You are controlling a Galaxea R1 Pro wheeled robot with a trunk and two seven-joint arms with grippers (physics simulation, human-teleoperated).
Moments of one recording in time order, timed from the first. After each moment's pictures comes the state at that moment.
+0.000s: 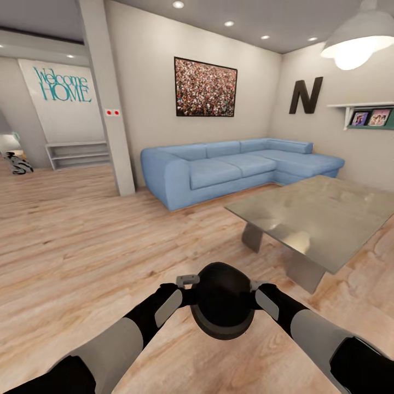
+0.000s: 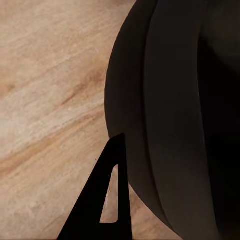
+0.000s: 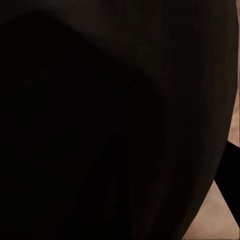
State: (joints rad) left arm -0.80 -0.17 -0.61 -0.51 0.82 0.47 0.33; right arm -0.87 -0.06 0.74 -0.32 -0.93 0.46 -0.16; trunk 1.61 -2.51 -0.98
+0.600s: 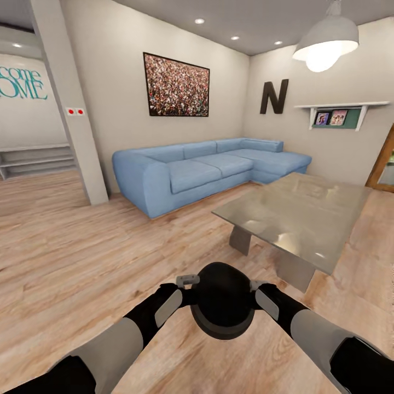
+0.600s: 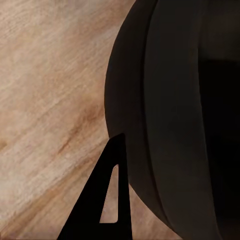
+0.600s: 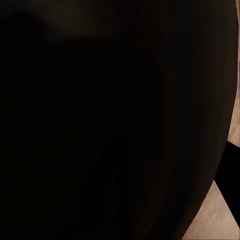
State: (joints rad) left arm -0.80 -0.17 -0.61 -0.51 0.82 0.47 0.33; right arm -0.87 -0.06 0.74 -0.32 -0.94 0.45 -0.16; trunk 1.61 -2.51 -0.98
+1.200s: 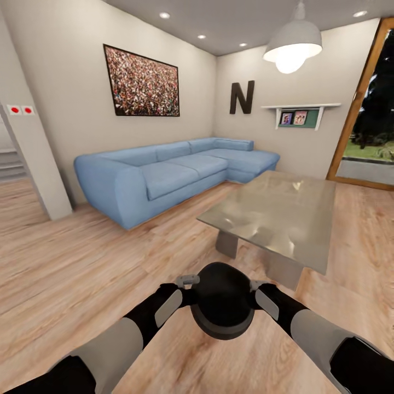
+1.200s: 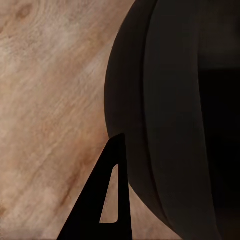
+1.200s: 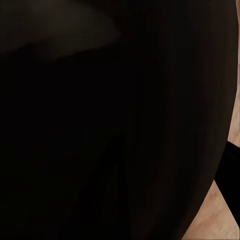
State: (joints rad) left arm -0.80 -0.17 -0.61 -0.51 0.82 0.47 0.33; right arm -0.87 -0.06 0.74 -0.32 -0.93 0.45 -0.16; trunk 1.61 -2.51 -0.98
